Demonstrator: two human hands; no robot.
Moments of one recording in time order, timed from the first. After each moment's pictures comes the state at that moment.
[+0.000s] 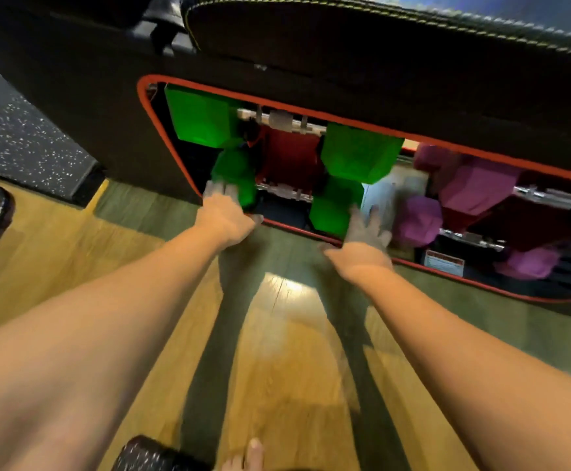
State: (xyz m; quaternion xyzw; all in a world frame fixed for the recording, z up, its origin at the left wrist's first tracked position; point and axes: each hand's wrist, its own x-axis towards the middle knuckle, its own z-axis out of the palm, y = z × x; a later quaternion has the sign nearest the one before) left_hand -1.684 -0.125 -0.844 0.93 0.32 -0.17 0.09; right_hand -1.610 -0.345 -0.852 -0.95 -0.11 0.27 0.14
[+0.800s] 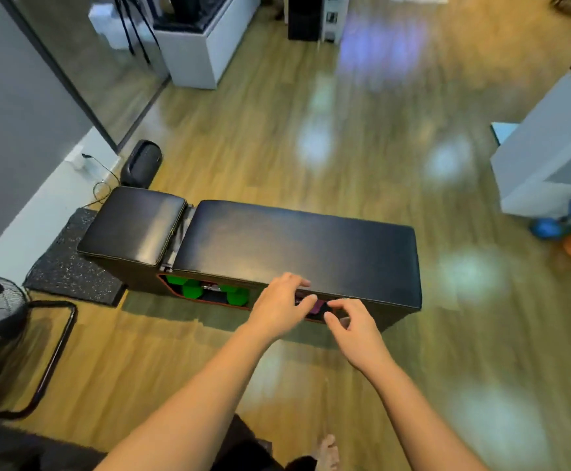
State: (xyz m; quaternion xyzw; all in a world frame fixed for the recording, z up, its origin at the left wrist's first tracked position) left_hand -1.678 -0.540 -0.208 0.92 0.14 -0.07 0.35; right_hand -1.654 -0.720 -0.207 -0.88 -0.11 0.21 0.41
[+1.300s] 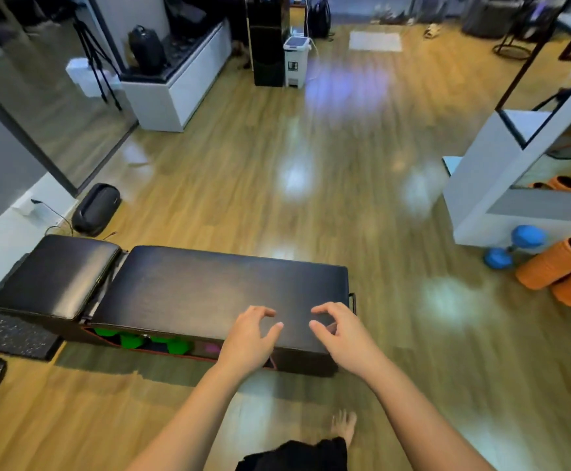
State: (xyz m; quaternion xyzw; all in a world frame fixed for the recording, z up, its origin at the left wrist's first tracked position) left_hand -1.559 -0.696 -0.214 0.91 0.19 -0.02 0.36; right_hand -1.485 -0.893 -0.182 -0.87 -0.19 0.22 0.39
